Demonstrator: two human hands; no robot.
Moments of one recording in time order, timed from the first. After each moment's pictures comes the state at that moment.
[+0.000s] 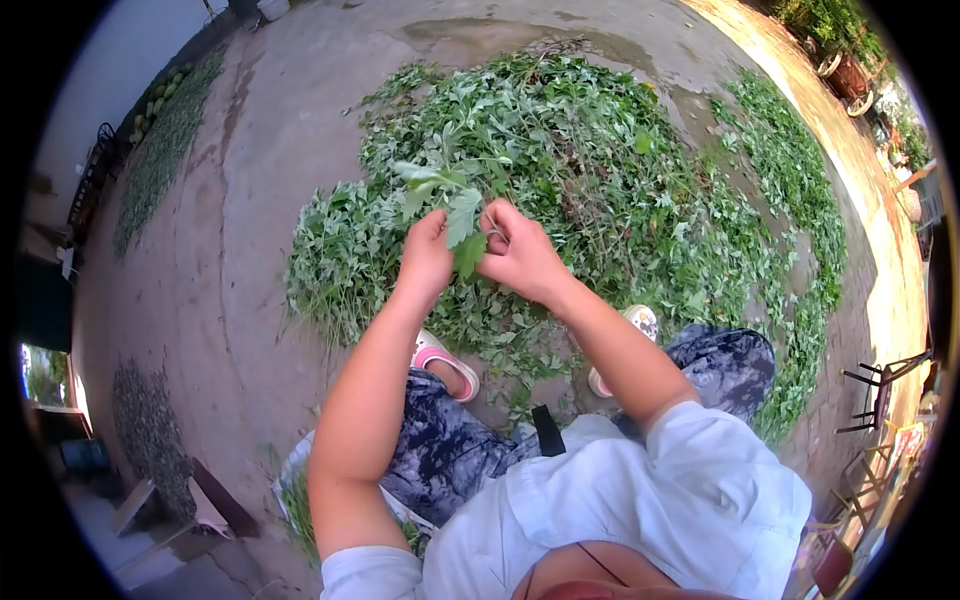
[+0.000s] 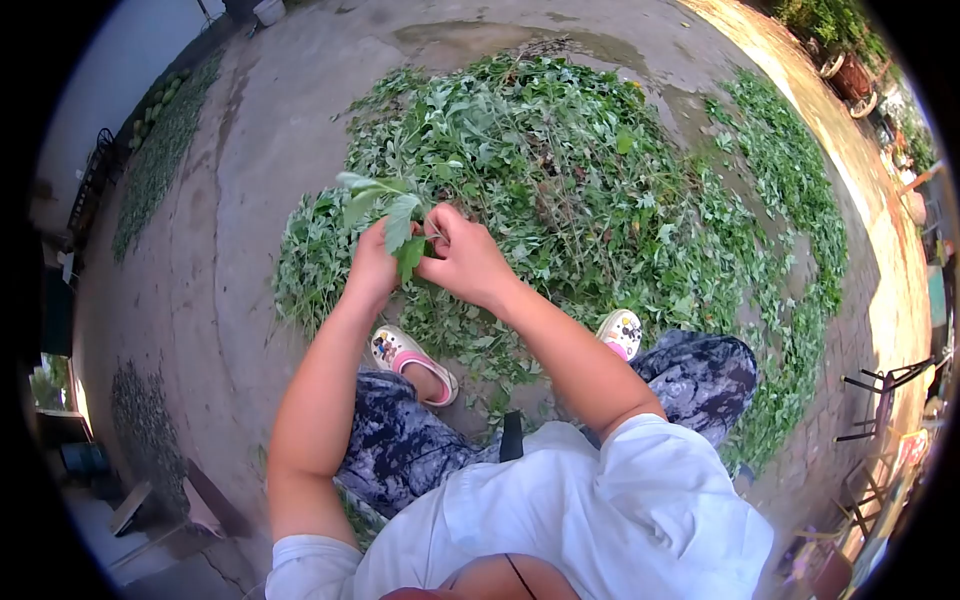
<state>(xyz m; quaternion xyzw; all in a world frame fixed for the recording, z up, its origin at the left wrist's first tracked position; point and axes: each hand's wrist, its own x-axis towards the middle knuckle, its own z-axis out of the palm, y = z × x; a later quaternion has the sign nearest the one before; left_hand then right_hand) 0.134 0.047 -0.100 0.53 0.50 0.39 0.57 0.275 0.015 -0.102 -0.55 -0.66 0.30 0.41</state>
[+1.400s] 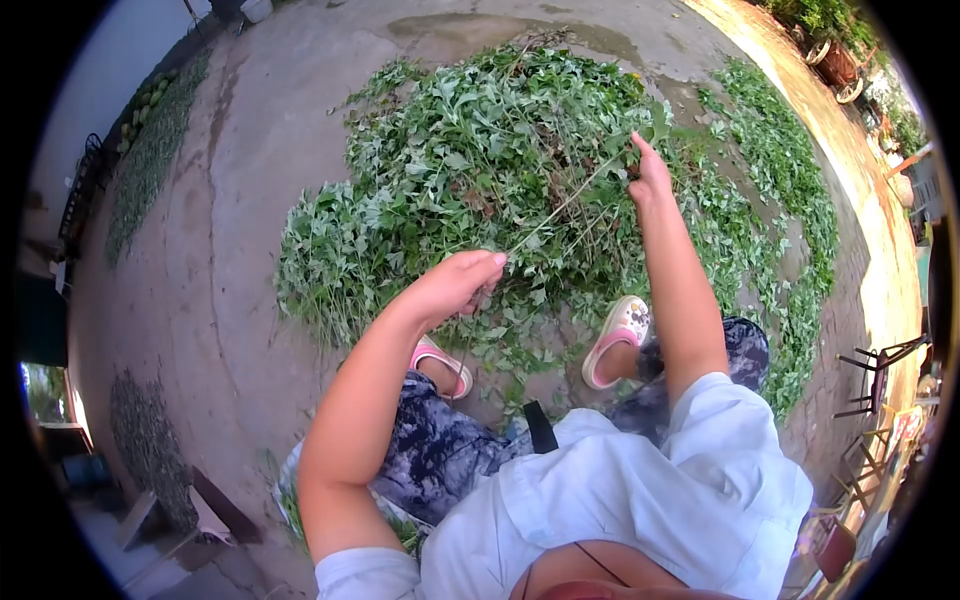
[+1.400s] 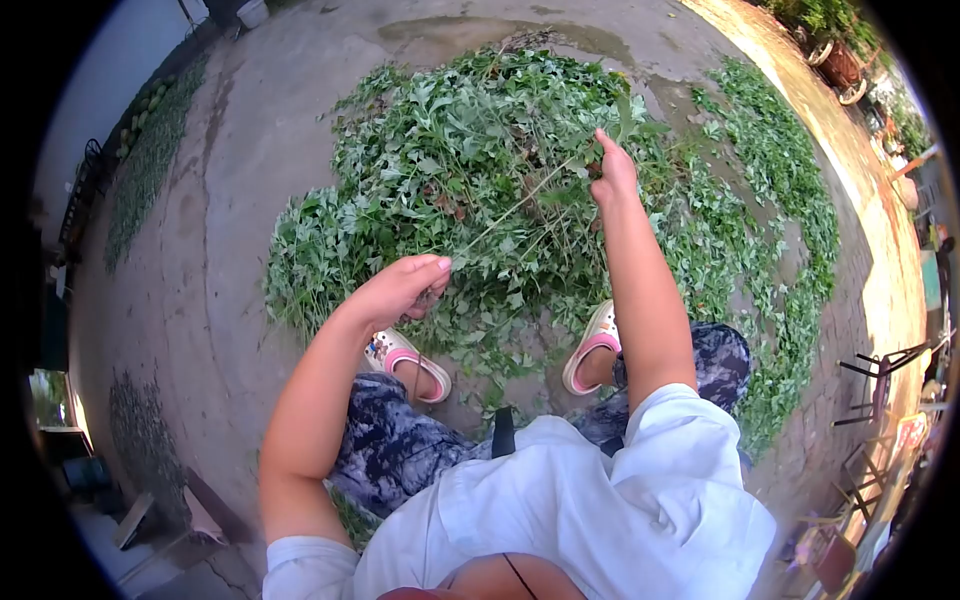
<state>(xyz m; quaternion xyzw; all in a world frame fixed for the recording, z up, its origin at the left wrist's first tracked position) 0.146 0.025 -0.094 0.53 0.39 0.08 0.75 0.475 0.090 -0.143 -0.54 -0.09 0.46 0.70</state>
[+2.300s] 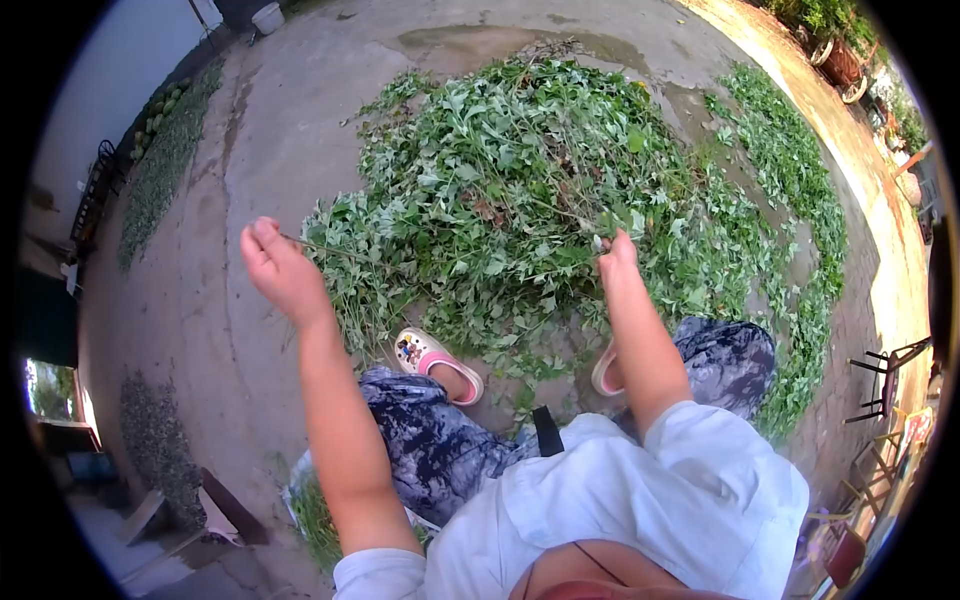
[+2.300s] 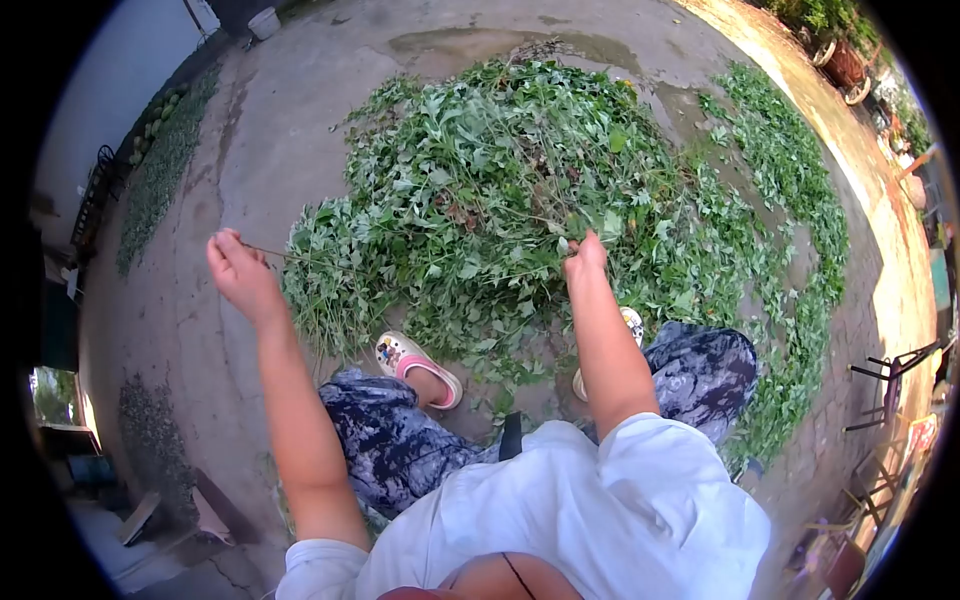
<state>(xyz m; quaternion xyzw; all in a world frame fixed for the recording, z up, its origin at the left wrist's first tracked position) 0.048 0.052 -0.037 0.45 0.55 0.68 0.17 0.431 0.041 -0.274 -0.51 0.17 0.46 0.71</state>
